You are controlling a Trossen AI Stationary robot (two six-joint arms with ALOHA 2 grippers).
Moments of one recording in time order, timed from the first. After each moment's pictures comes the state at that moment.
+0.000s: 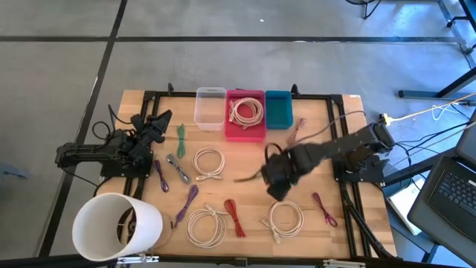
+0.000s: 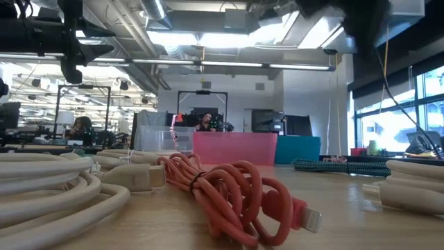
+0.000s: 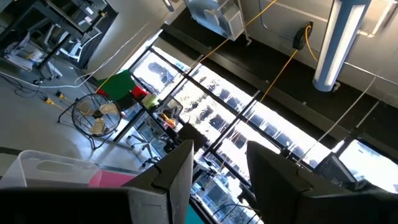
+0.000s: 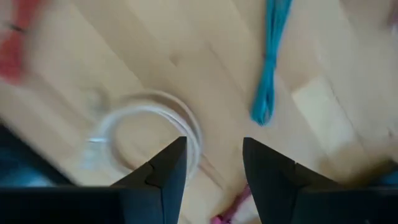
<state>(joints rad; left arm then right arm) 0.05 0.02 0.01 0.44 -0.71 -0.51 0.34 1.73 1.55 -1.38 -0.02 0.98</state>
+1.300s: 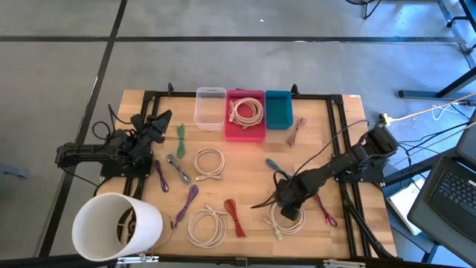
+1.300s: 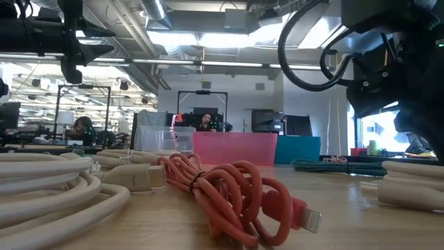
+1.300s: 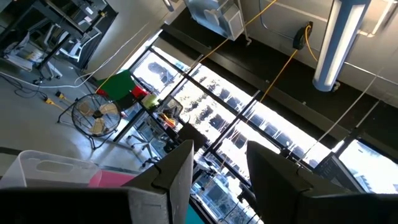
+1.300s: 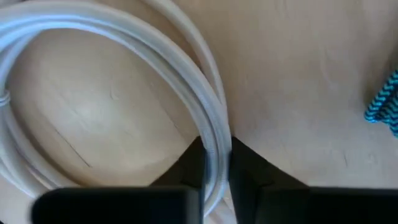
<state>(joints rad) 0.06 0.02 0.01 0.44 -0.71 -0.51 0.49 1.73 0.92 -0.70 -0.16 0.99</state>
